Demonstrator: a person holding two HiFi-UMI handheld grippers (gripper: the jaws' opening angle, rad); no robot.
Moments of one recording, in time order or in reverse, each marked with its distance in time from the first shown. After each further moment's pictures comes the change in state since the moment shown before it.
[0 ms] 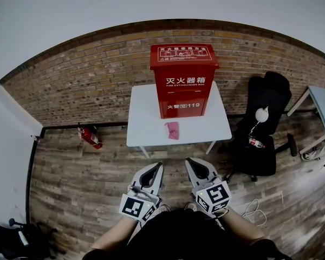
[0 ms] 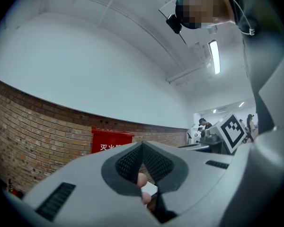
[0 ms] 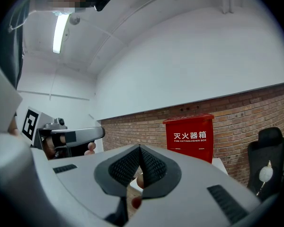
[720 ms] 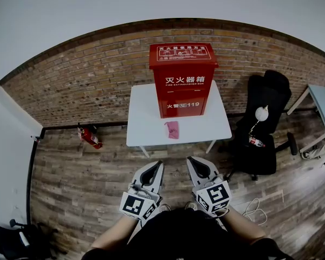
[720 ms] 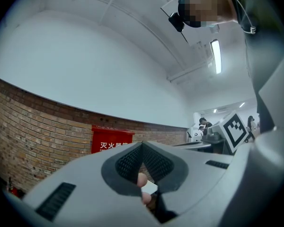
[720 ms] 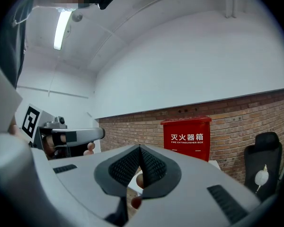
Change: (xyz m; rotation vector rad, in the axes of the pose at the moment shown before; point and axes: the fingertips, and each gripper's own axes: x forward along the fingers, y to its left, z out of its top) left arm 0.005 0.003 -0.006 -0.014 0.022 0.000; right arm -0.002 -0.005 0.000 -0.031 0.001 -0.030
